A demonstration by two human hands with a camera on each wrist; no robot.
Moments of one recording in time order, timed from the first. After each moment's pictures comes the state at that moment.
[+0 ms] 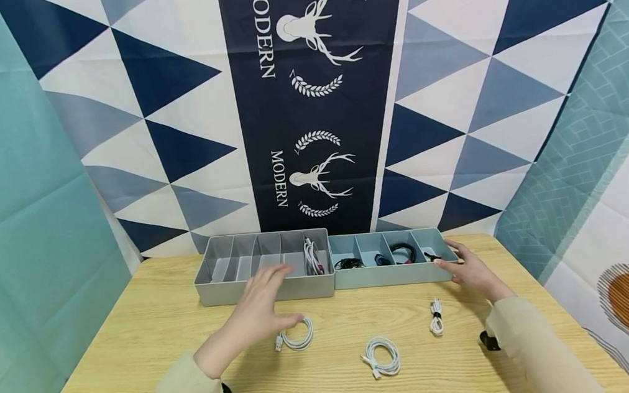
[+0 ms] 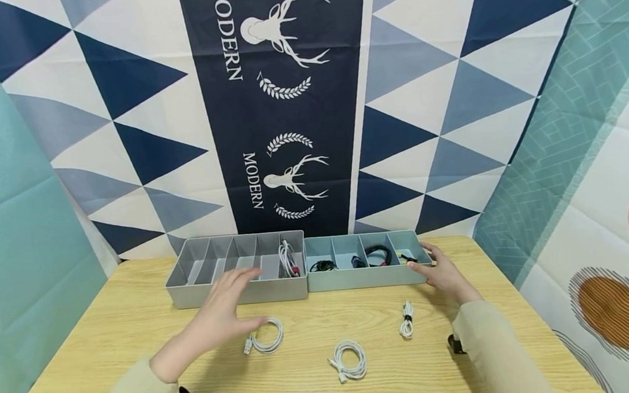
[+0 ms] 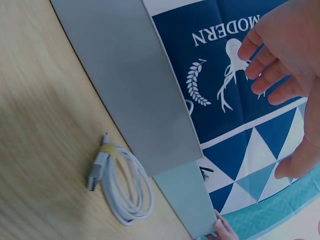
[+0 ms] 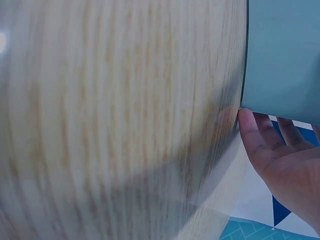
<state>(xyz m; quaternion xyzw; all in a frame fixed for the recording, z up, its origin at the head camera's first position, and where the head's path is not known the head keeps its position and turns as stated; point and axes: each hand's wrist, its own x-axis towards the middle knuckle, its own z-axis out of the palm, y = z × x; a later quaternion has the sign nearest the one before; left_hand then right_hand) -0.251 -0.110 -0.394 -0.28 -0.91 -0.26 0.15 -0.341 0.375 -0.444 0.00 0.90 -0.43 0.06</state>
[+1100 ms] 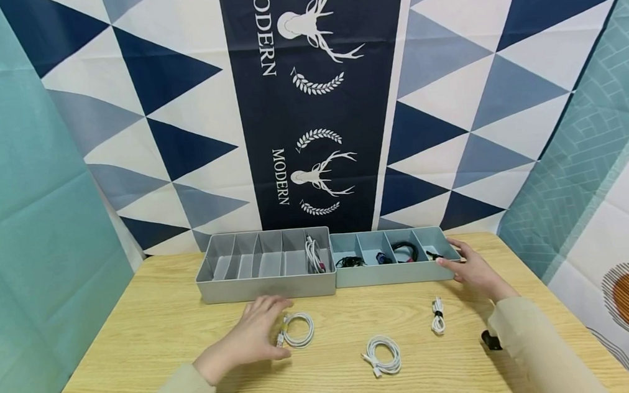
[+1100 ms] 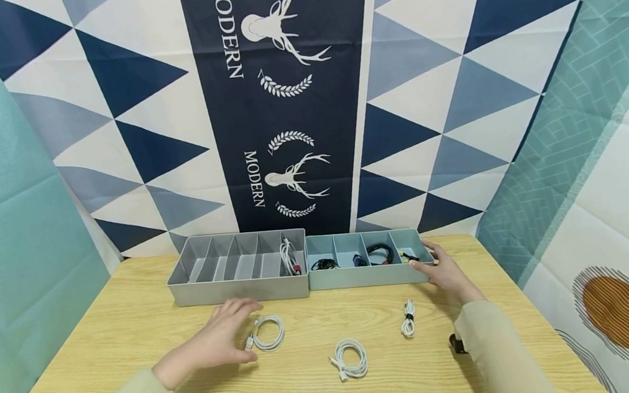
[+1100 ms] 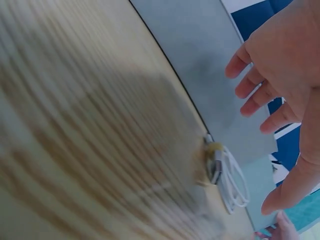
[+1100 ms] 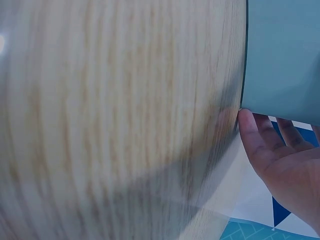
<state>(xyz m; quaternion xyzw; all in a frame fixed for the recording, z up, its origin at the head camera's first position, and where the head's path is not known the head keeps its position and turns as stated) -0.249 -0.132 -0.450 -0.33 -0.92 -0.21 0.05 -0.338 0.371 -0.440 0.00 0.89 -0.44 0.06</state>
